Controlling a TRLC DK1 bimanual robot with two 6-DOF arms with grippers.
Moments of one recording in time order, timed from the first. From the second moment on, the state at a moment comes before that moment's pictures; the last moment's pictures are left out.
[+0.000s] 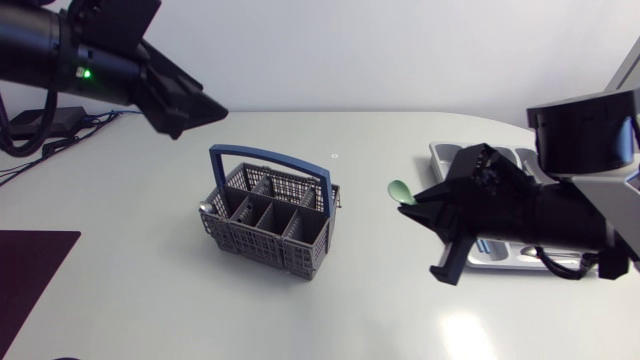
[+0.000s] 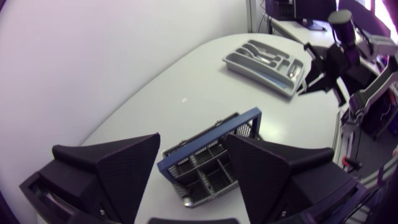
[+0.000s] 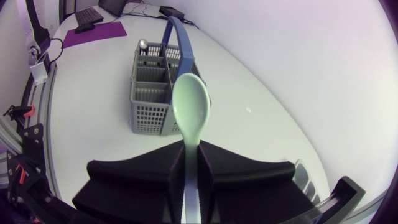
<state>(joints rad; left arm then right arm) -0.31 1.29 1.34 -0.74 0.26 0.51 0.41 1.01 0.69 -0.35 -0.28 -0.57</state>
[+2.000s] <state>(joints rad) 0.11 1.44 0.97 -0.56 0.38 1.10 -0.58 1.47 0.88 -0.51 -0.54 -1.61</state>
